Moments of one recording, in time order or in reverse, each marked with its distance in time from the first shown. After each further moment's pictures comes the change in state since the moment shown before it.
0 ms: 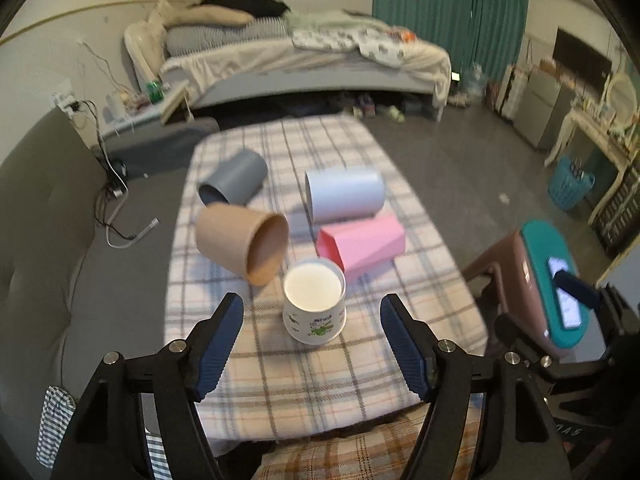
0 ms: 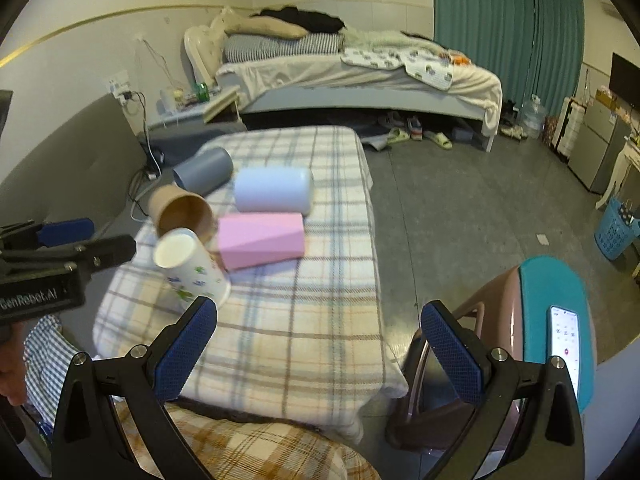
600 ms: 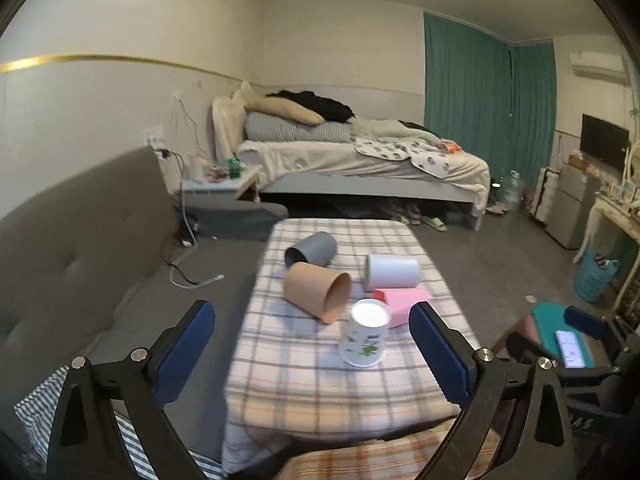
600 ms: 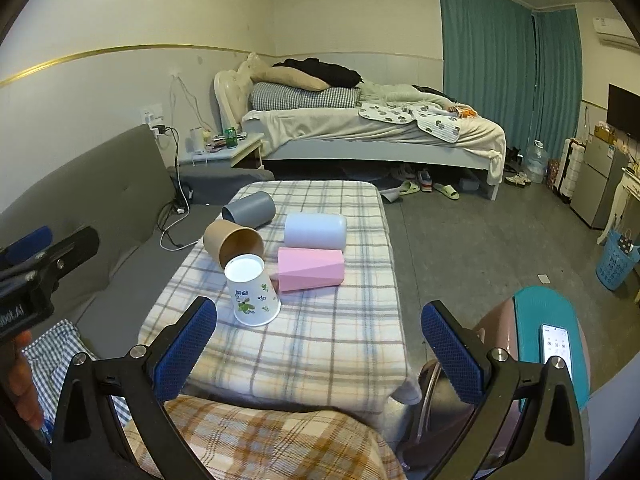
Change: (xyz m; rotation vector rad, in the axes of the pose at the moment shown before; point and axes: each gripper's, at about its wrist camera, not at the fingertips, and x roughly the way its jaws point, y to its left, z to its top) left arm -0.098 0.029 -0.079 -0.143 -0.399 0.168; right arm -0.077 0.043 -0.028 -0.041 -0.187 0.033
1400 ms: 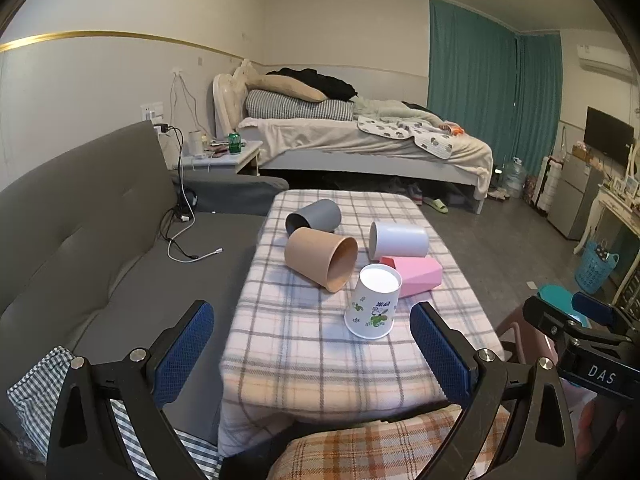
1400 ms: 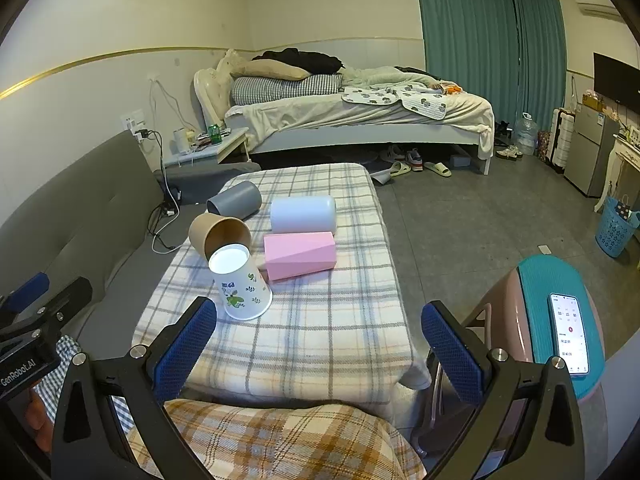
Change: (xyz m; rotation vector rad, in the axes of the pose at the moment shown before) left arm 0.017 0.009 -0.031 -0.023 0.081 -0.010; right arm 0.020 -0.014 -0.013 0.088 0.041 -0.017
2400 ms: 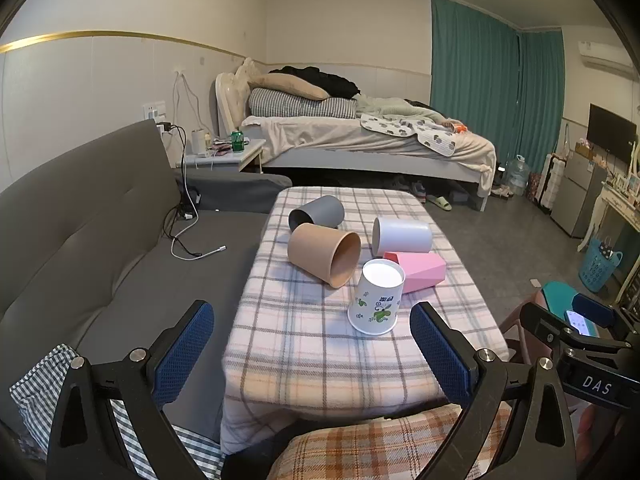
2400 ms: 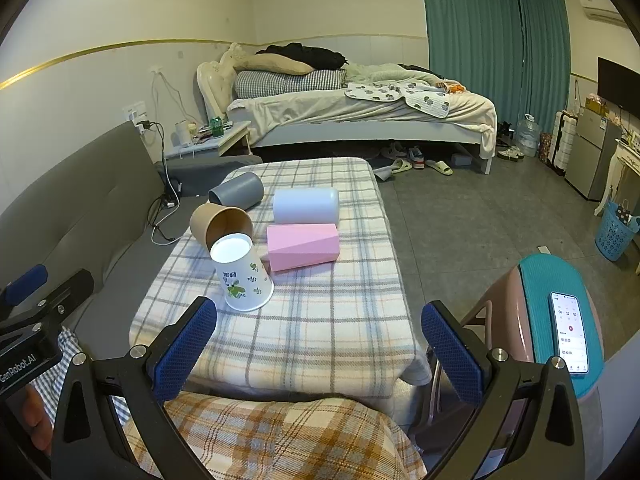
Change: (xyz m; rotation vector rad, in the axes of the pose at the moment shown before) left arm 0.002 -0.004 -0.006 0.010 0.000 0.017; right arm 0.003 0.007 -0.006 -0.021 0.017 -0.005
